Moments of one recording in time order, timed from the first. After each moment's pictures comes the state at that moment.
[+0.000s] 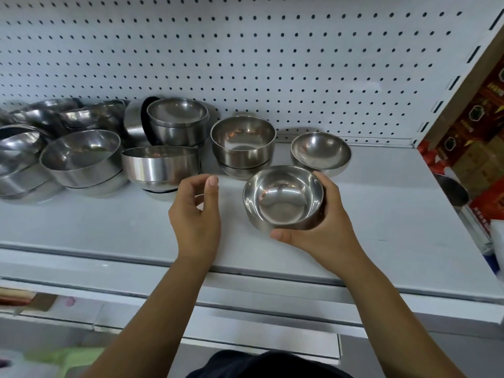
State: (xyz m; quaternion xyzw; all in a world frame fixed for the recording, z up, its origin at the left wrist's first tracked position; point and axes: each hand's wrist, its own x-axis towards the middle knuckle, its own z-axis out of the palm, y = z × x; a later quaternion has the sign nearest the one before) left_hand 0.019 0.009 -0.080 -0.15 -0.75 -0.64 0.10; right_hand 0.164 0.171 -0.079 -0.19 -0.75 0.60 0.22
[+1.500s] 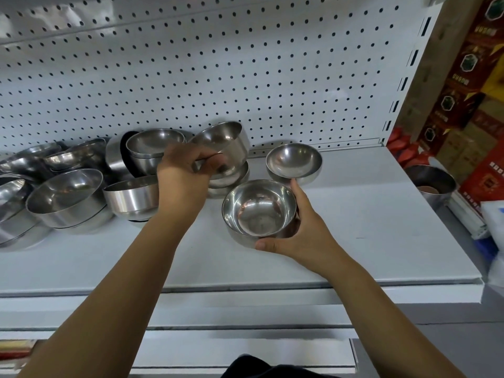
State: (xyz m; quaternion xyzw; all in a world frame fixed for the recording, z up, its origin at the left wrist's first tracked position) left_hand -0.036 0.051 -0.006 -0.38 -0.78 -0.48 0.14; right_hand 0.164 0.181 -0.083 -0.18 -0.76 0.60 0.16
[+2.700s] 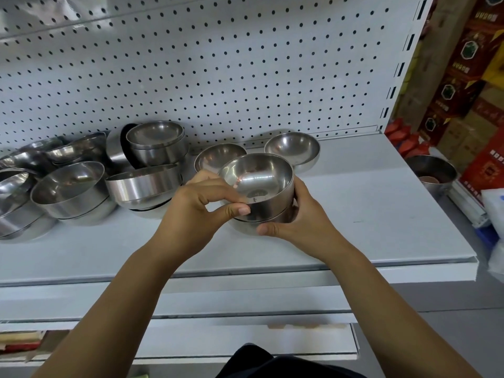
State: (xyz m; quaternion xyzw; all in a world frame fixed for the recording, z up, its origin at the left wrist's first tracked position) left_hand 0.028 0.003 -0.012 -0.55 -0.73 -0.41 -0.01; right_hand 0.165 0.179 -0.087 -0.15 -0.76 0.60 0.21
